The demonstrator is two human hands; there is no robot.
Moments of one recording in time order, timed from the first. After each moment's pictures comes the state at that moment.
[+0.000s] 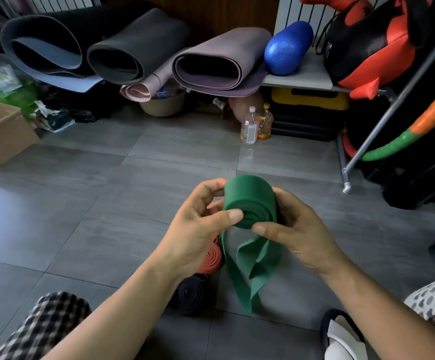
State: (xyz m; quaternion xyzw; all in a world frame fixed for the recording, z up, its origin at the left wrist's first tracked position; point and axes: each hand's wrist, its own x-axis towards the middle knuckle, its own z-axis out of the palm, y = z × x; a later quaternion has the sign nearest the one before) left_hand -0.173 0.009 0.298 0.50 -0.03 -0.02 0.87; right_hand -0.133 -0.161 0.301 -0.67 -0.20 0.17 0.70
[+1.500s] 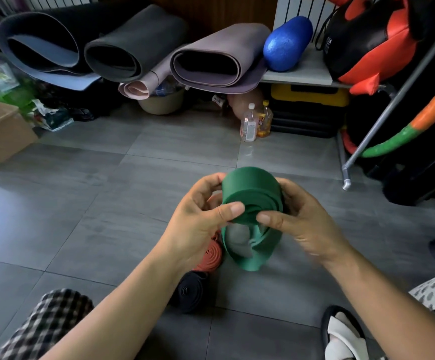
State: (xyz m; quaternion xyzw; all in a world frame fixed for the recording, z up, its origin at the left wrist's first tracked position) left_hand -0.168 0.004 0.301 0.50 -0.01 -0.02 0.86; right_hand -0.124 -0.165 0.302 -0.65 -0.19 0.18 0.71
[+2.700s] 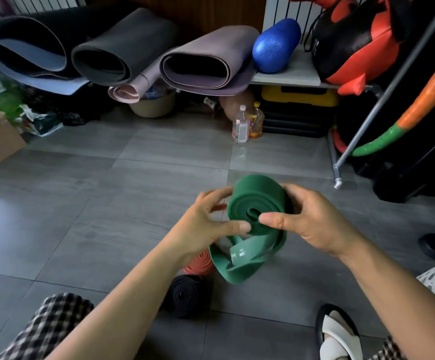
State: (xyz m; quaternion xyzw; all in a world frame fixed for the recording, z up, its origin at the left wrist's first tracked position) left_hand -0.156 -0.003 0.301 0.71 0.03 -0.10 0.70; right_hand -0.116 -0.190 0.320 -0.78 -0.17 0.18 0.58
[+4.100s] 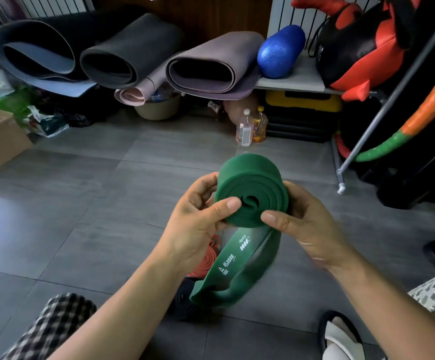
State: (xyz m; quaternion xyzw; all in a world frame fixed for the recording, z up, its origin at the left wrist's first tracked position) left_hand -0.163 -0.004 0.311 0.47 0.01 0.00 0.88; right_hand -0.125 -0.174 0.313 -0.64 -0.19 0.16 0.73
